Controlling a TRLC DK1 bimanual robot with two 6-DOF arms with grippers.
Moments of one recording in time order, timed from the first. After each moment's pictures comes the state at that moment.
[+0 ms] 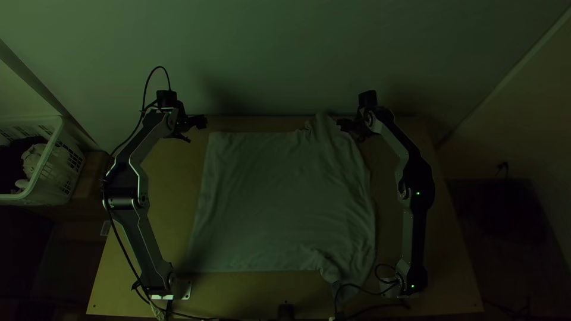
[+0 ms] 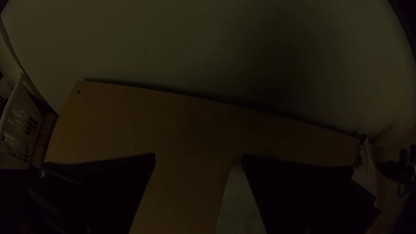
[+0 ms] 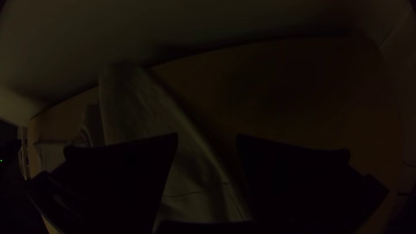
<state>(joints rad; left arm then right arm) 0.05 2.08 1.83 -0.49 0.00 -0.15 0.18 2.35 2.06 -0.67 -0.02 0.35</state>
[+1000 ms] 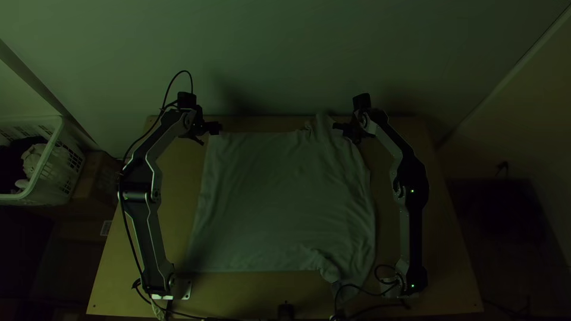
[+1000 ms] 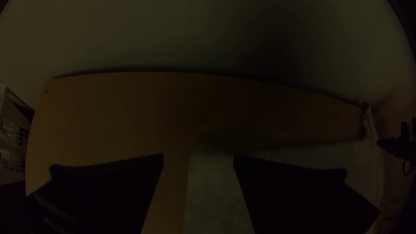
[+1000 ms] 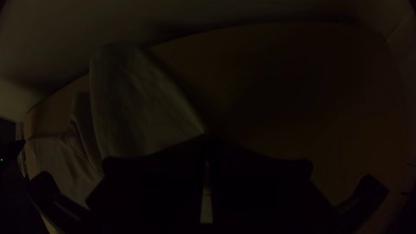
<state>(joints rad) -0.04 2.18 1.93 -0.60 0.00 -0.10 0.20 2.41 2.10 -0.72 -0.02 0.36</state>
